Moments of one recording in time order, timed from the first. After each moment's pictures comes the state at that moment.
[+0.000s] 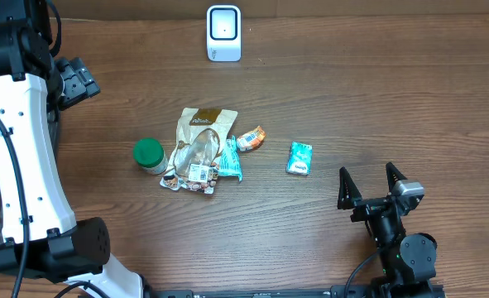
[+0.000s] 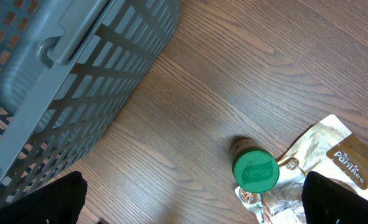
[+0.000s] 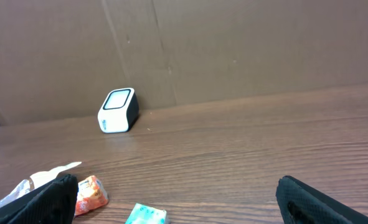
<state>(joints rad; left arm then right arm) 0.18 1.82 2.23 -1.69 -0.26 -0.43 0.17 0.01 0.02 -0.03 0.01 0.20</state>
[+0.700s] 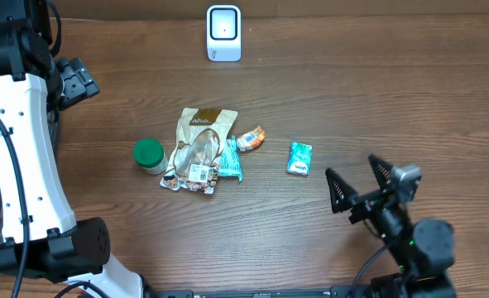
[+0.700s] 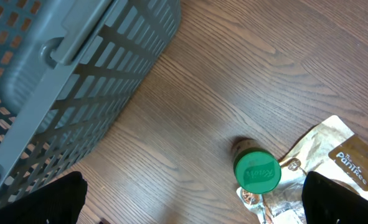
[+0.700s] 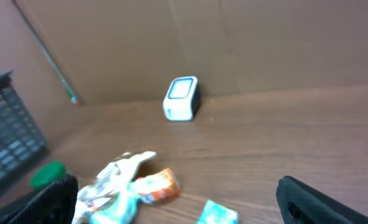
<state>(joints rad) 0.18 1.82 2.23 -1.69 -0.27 -0.43 0.17 0.30 0.34 -0.15 -0.26 0.27</state>
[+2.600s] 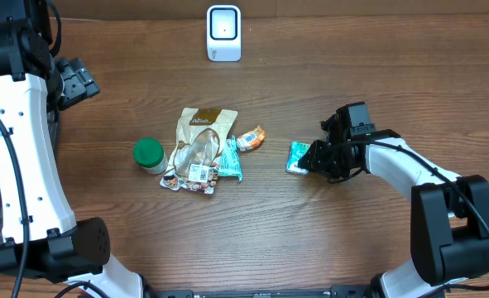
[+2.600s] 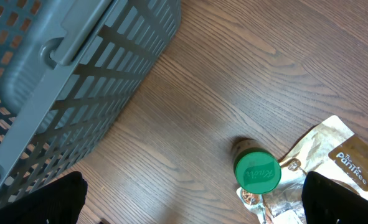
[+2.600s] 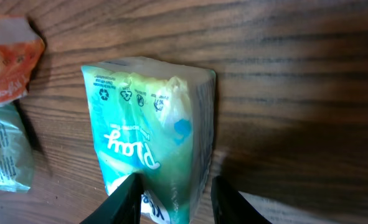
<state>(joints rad) 0.18 1.82 2.23 -1.69 -0.27 -0.43 0.17 1.75 0.91 -0.49 -0.44 0.38</state>
